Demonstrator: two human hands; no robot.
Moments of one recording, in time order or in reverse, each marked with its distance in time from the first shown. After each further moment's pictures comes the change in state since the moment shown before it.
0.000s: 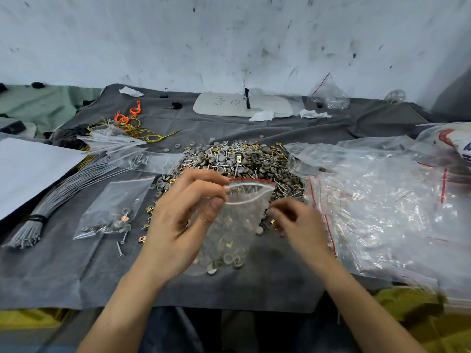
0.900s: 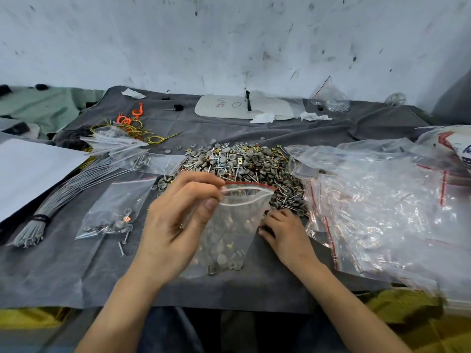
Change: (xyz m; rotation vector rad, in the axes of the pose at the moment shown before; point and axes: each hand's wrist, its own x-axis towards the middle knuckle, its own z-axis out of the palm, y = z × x) left_hand -0.004 0.001 -0.005 -0.024 0.041 0.002; right_hand 0.003 0.042 0.026 -0.639 -0.218 -0.225
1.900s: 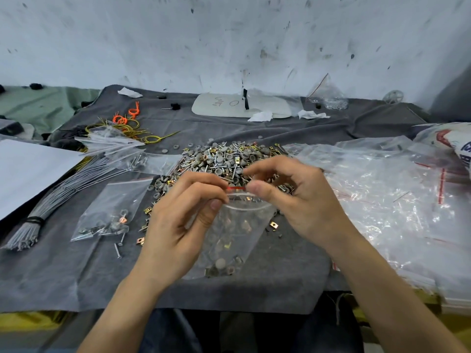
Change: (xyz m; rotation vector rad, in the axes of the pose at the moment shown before) left_hand 0.003 0.002 0.007 0.047 -0.021 0.023; right_hand 0.001 -0.074 -0.134 0.678 0.214 -0.188
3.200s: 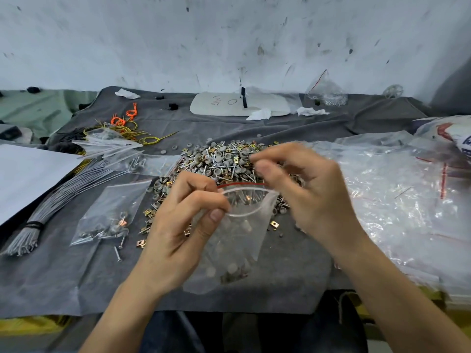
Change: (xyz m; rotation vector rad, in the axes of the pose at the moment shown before) left_hand -0.002 -0.002 0.002 -0.054 -0.060 0.033; right_hand 0.001 -0.008 -0.004 -0.015 0.186 -0.085
